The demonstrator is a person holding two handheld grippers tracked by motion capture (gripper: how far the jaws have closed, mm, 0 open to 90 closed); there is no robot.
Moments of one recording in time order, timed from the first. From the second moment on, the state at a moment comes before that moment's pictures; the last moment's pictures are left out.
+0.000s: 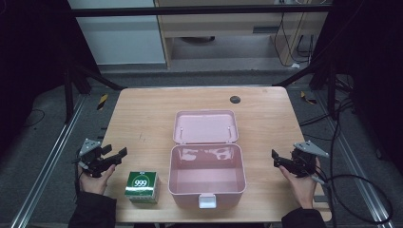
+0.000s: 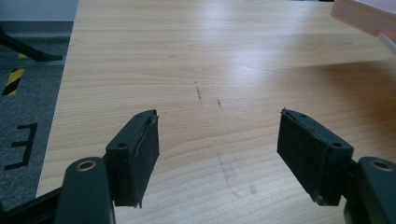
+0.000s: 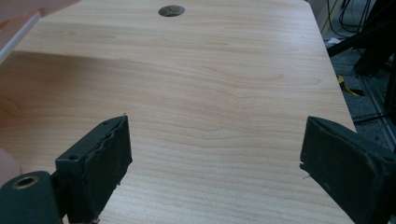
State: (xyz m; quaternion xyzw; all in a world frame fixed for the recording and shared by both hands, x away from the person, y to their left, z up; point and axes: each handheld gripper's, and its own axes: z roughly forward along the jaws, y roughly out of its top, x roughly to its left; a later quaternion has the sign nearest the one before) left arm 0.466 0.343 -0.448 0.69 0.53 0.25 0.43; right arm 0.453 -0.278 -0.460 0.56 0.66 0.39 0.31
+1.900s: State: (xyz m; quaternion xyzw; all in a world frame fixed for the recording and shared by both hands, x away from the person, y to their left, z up) left arm 0.453 0.304 -0.380 0.91 0.22 0.12 0.33; right arm 0.457 -0.275 -0.479 0.52 0.71 0.33 0.33
